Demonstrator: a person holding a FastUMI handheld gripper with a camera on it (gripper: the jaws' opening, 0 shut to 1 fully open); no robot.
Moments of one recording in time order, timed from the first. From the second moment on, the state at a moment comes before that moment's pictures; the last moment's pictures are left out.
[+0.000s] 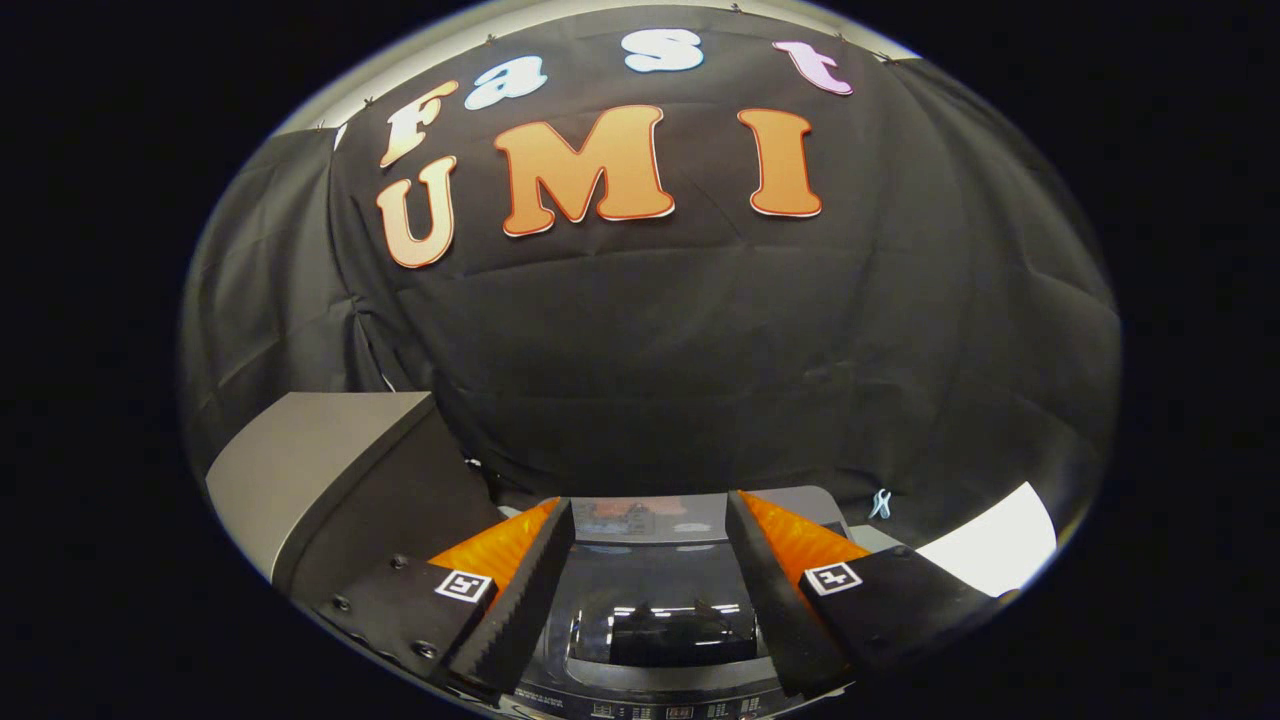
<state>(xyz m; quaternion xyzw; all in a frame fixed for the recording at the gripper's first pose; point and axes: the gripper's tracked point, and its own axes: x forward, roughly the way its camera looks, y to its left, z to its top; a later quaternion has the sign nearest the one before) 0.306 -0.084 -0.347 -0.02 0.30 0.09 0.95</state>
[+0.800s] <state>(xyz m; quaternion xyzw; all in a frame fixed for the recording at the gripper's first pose) 0.287 -0.138 -0.193 0.00 0.17 0.08 0.98</state>
